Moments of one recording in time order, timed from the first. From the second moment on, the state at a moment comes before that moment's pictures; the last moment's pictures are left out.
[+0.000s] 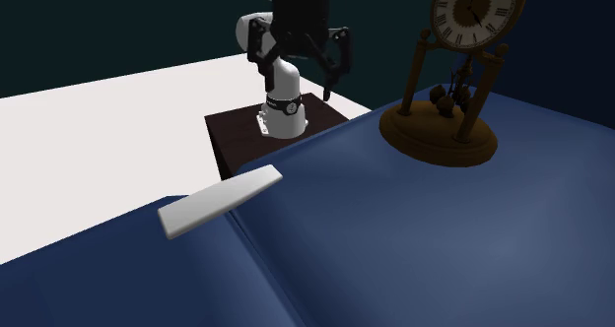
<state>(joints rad) -0.21 -0.35 -0.10 -2.29 -0.10 1.96 0.49</state>
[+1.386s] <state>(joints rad) -0.38 0.04 -0.24 -2.29 -0.02 2.30 0.82</state>
